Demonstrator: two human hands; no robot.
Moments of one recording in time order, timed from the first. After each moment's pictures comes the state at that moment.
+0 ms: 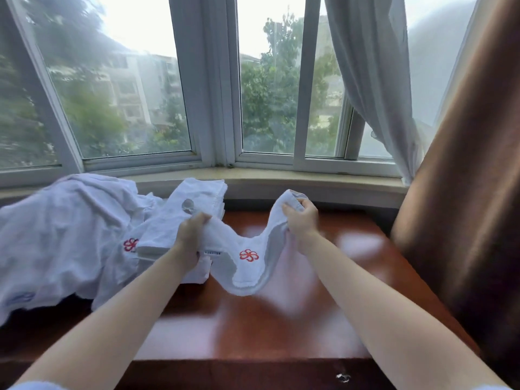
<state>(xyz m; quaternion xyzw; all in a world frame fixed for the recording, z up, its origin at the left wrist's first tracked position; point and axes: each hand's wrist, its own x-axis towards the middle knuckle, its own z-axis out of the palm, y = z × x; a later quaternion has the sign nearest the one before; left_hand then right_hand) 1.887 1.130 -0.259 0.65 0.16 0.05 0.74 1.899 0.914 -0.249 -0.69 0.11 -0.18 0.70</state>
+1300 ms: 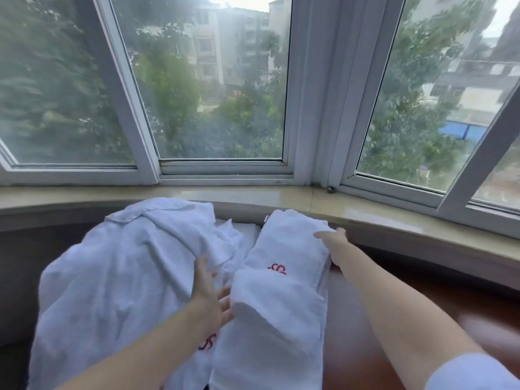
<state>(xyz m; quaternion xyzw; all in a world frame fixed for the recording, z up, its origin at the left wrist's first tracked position) 2.047 1.315 -0.227 0.41 0.44 -0.03 0.80 2.251 1.107 -0.277 -0.75 0.22 0.16 0.61</state>
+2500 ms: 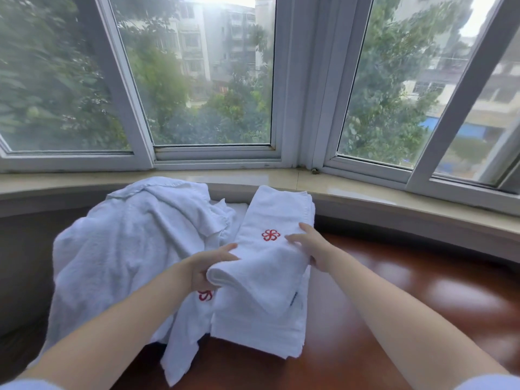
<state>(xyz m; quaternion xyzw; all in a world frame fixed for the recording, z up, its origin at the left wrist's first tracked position) 2.023 1.330 -0.241 0.56 0.22 -0.27 0.75 2.136 1.106 -0.285 -0.70 0.08 0.26 0.66</state>
